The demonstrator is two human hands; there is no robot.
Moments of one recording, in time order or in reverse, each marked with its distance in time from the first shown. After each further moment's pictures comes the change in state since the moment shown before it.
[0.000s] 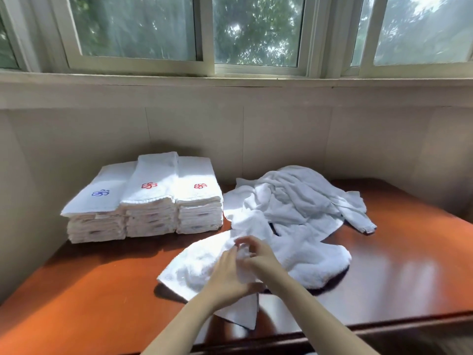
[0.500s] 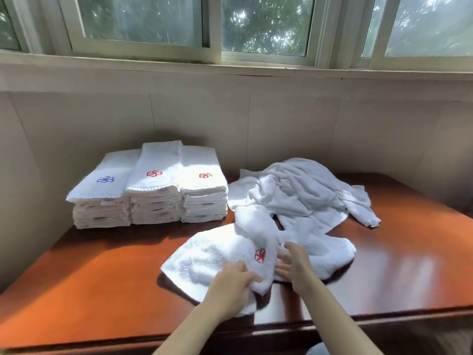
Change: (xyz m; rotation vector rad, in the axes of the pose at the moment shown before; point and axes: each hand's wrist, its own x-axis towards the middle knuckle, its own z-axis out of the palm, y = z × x) left_hand -0.025 -0.022 0.017 0.496 -0.093 0.095; right_hand -0.011 0.036 -0.032 0.541 0.283 0.535
